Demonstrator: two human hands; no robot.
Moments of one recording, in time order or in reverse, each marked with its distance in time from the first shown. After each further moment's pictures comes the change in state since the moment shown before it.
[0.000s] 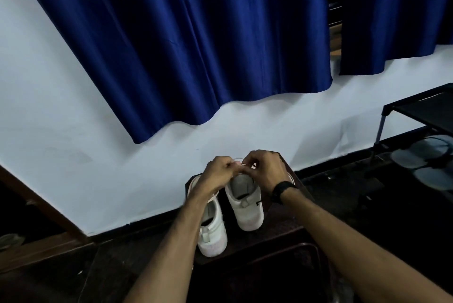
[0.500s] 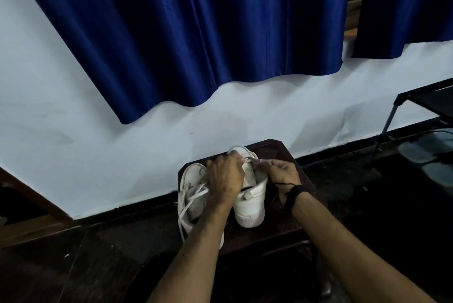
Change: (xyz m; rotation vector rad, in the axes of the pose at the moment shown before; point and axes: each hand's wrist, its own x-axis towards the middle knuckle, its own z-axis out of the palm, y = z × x) left_hand 0.020 -0.027 0.060 0.624 0.428 0.143; right_hand -0.002 0.060 0.043 0.854 0.018 0.621
